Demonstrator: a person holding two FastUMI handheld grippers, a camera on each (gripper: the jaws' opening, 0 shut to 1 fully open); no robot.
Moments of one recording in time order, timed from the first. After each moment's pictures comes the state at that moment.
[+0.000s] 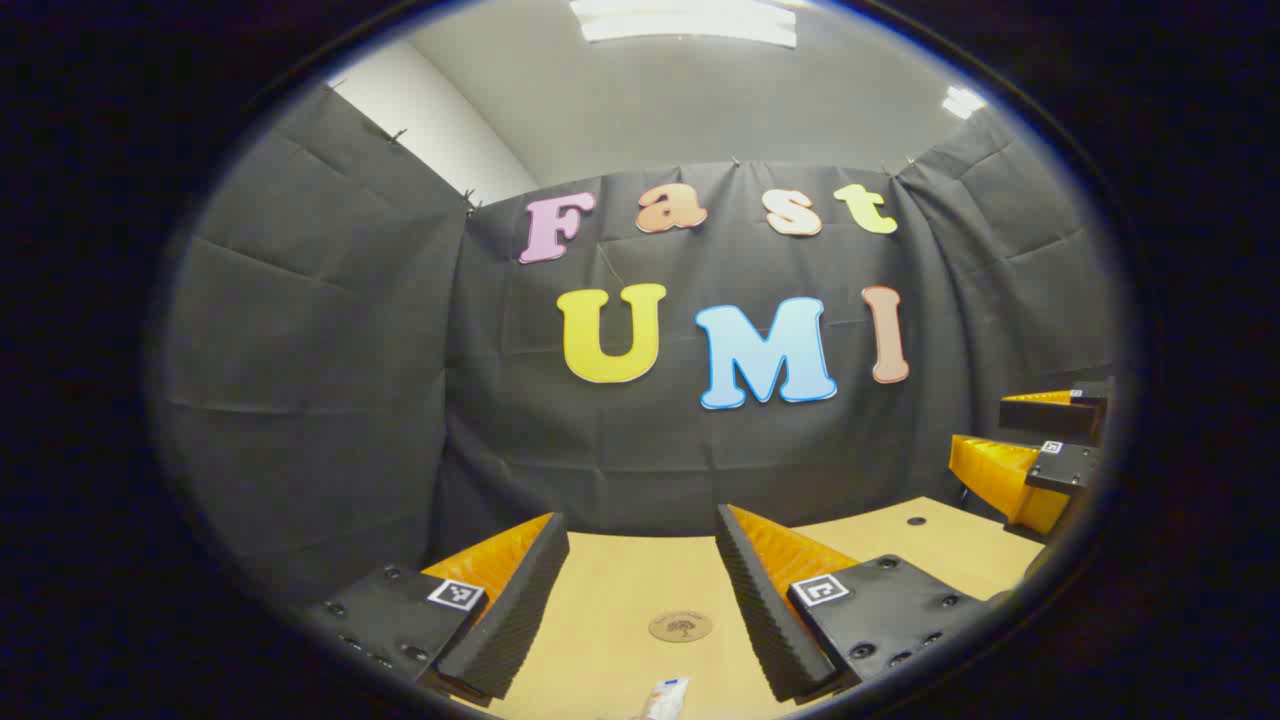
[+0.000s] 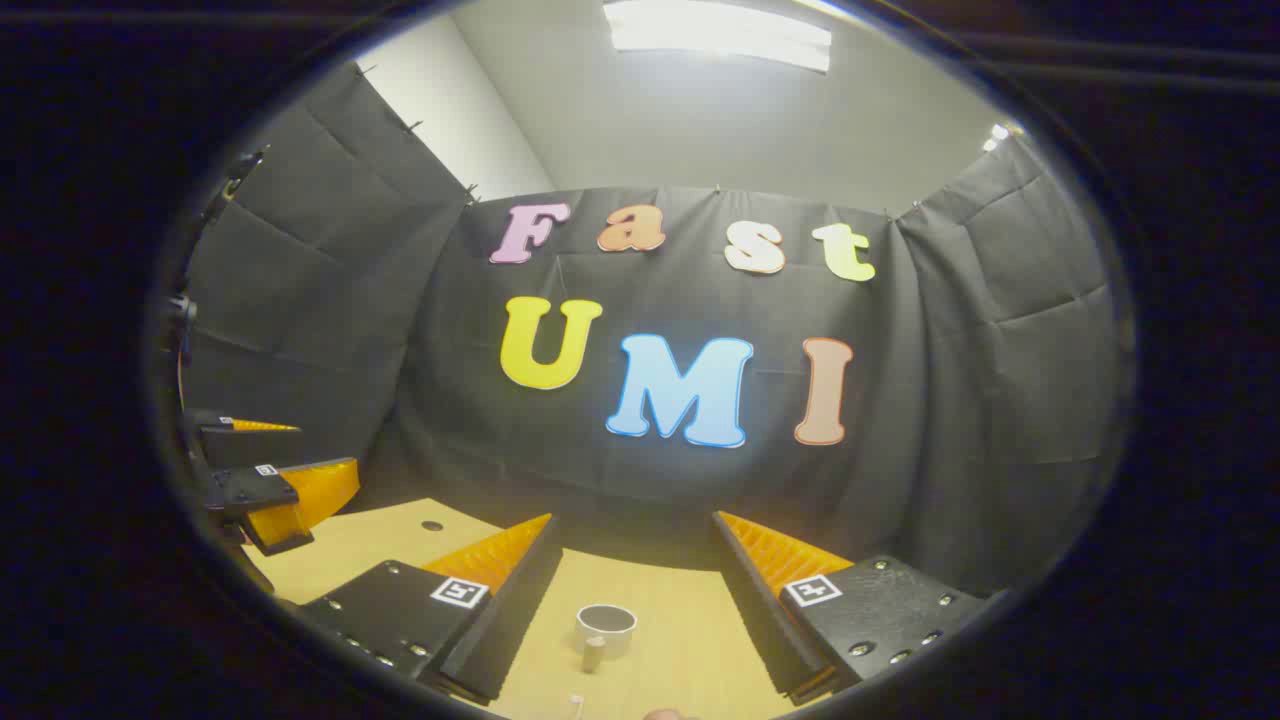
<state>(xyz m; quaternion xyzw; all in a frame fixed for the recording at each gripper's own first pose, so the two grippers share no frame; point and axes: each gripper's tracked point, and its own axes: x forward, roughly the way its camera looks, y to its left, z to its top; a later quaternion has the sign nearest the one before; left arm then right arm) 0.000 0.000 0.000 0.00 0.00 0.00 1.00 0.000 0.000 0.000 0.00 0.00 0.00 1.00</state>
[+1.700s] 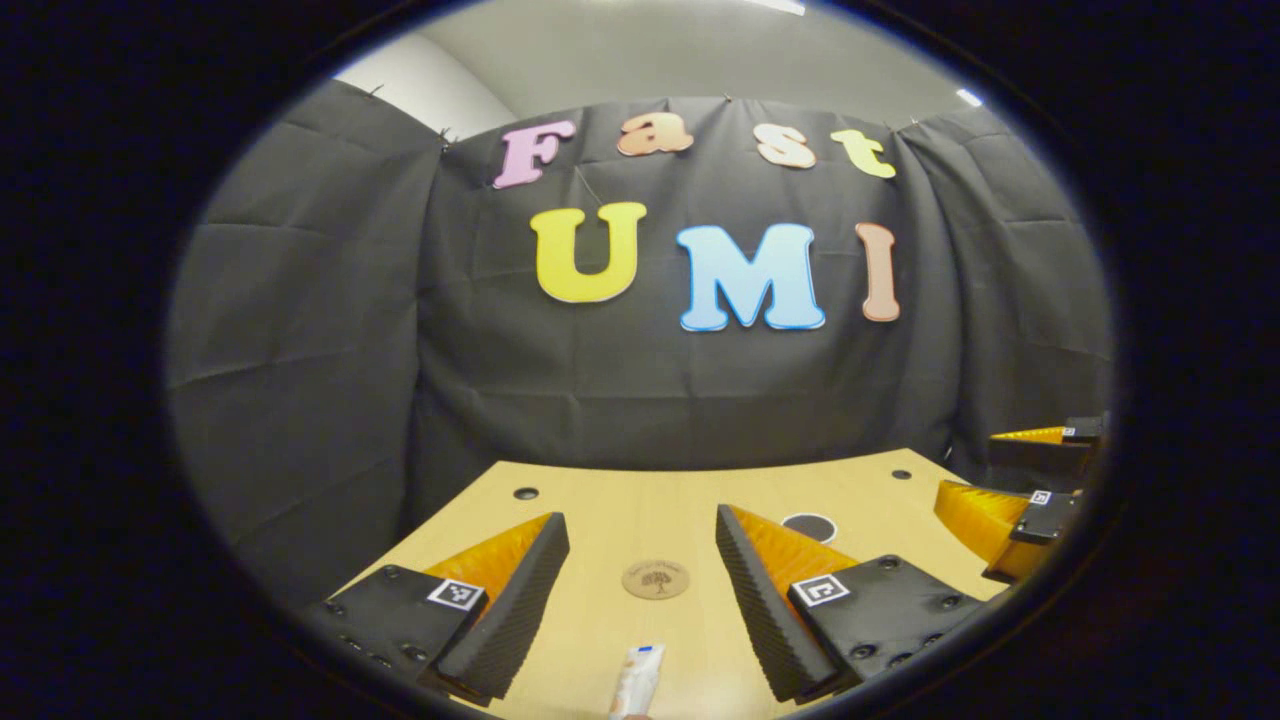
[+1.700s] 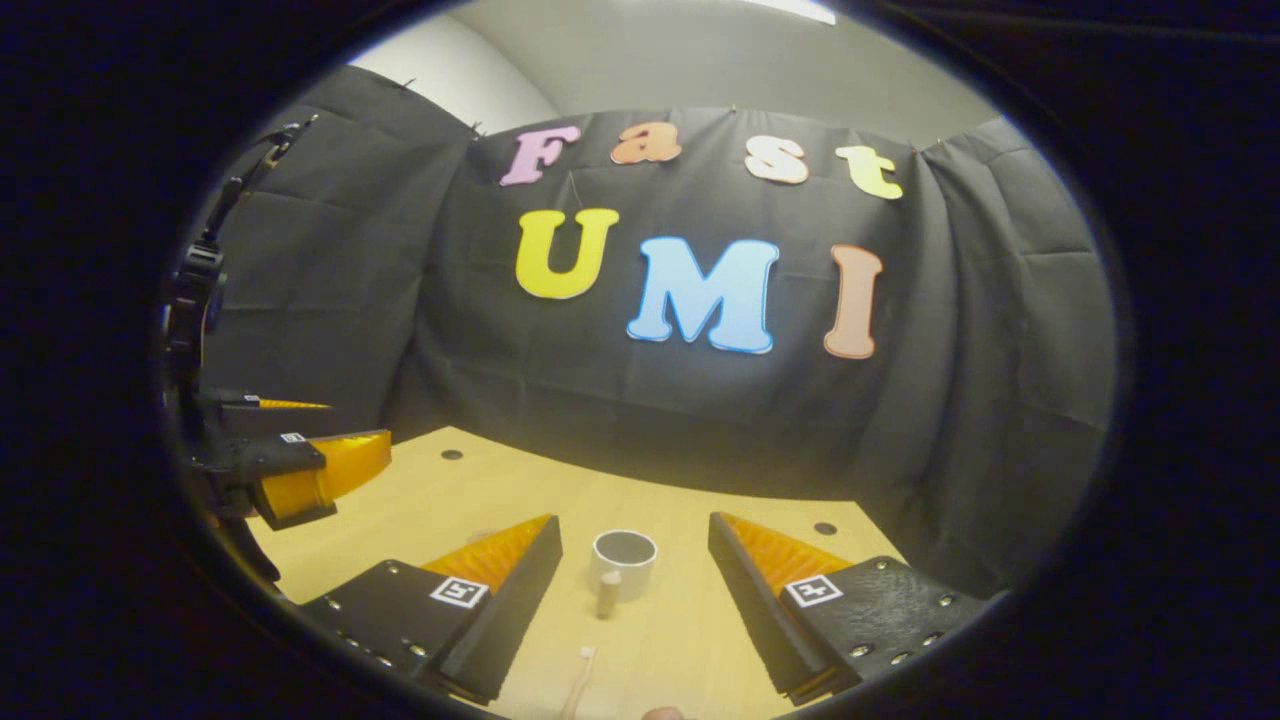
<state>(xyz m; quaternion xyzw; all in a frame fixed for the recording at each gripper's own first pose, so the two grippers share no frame) 0.038 -0.029 -0.084 -0.01 0.13 -0.03 0.99 0.002 0.004 -0.093 0.02 0.15 0.03 0.99</state>
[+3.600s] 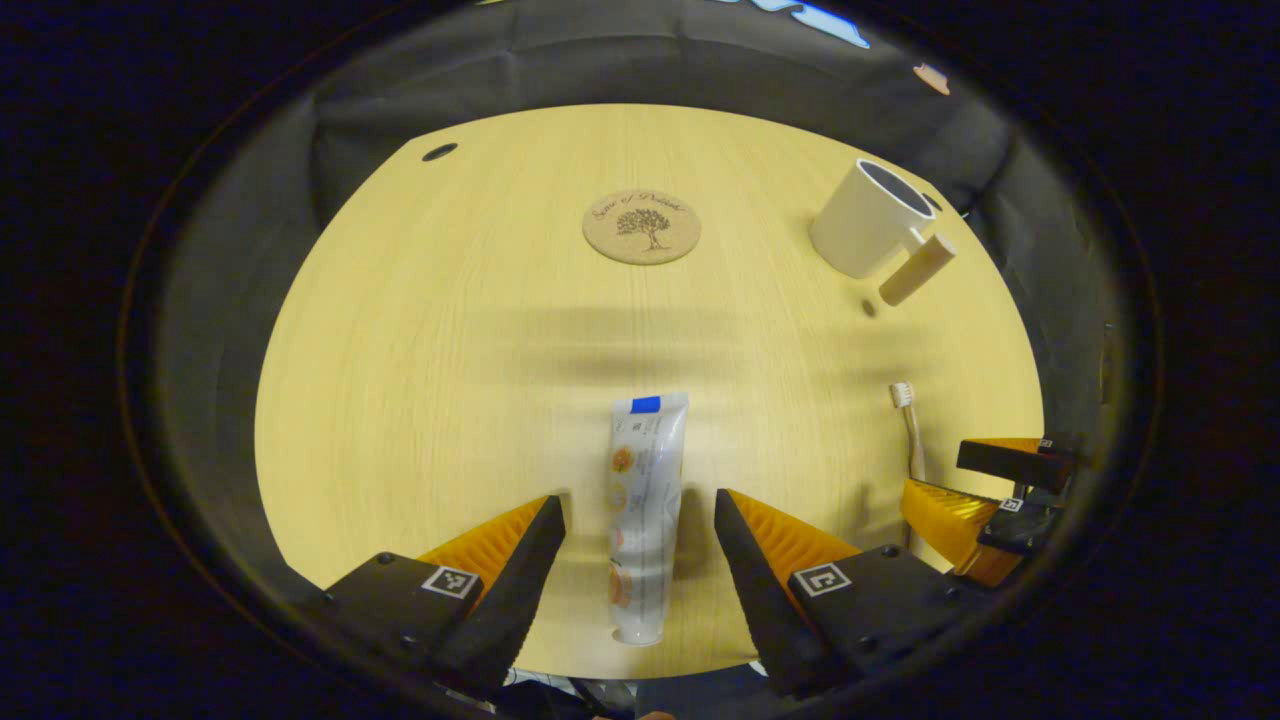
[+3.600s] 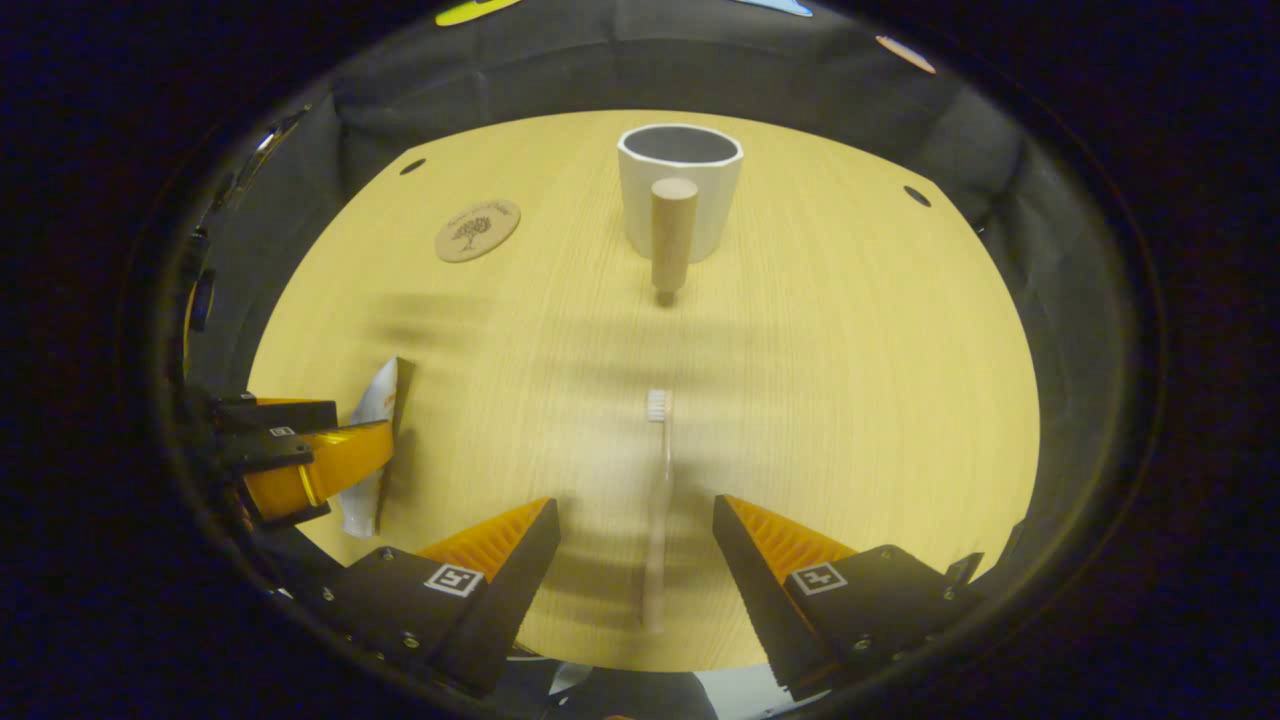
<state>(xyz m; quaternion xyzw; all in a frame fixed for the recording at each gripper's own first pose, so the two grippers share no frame) -0.015 -0.015 -0.357 -0.01 0.63 -0.07 0.77 -0.089 0.065 -0.279 0.08 0.65 0.07 0.75</state>
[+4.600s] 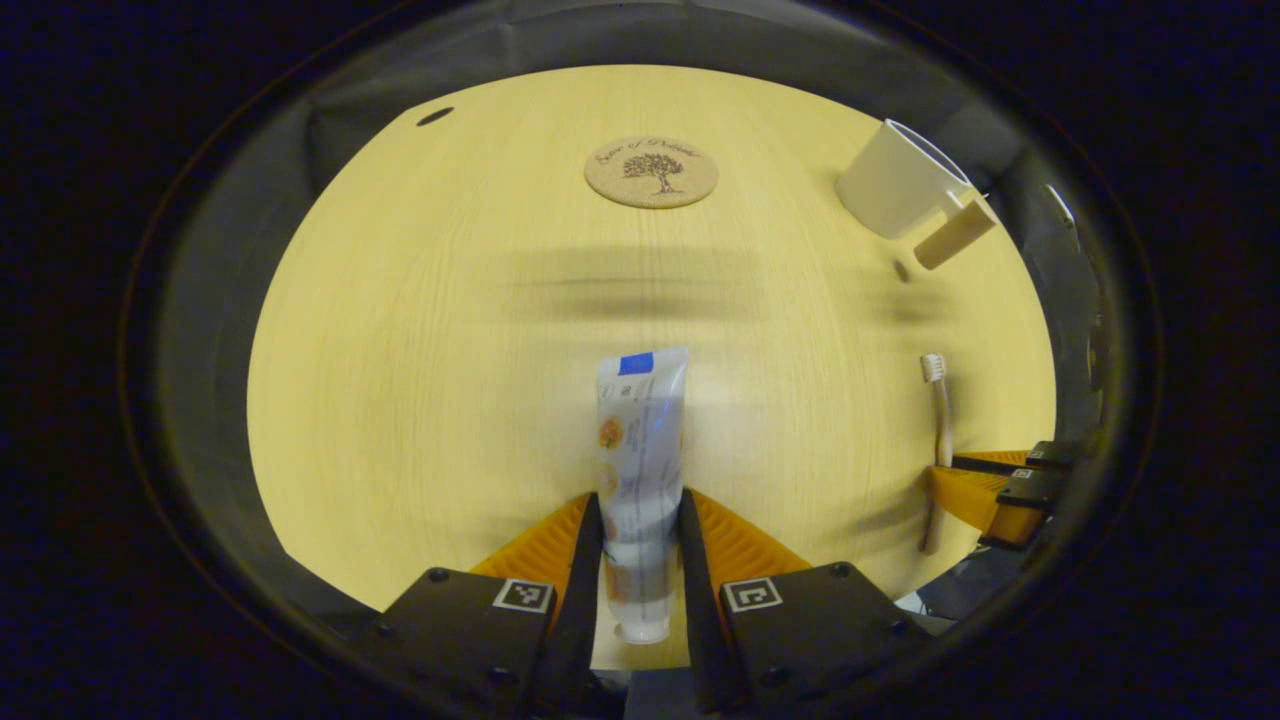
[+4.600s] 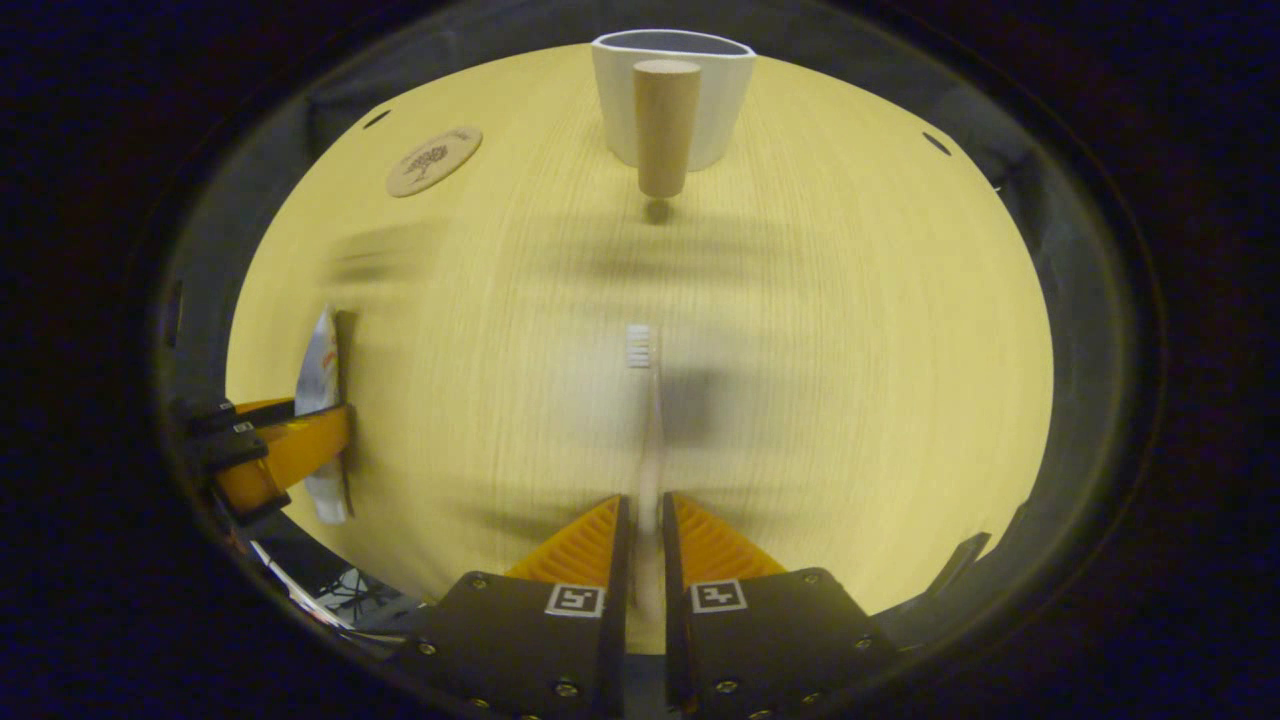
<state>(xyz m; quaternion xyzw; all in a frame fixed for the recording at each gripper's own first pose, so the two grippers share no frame) -0.028 -0.011 -0.373 0.00 0.67 -0.05 0.74 -0.108 0.066 -0.295 0.09 0.73 0.08 0.68</state>
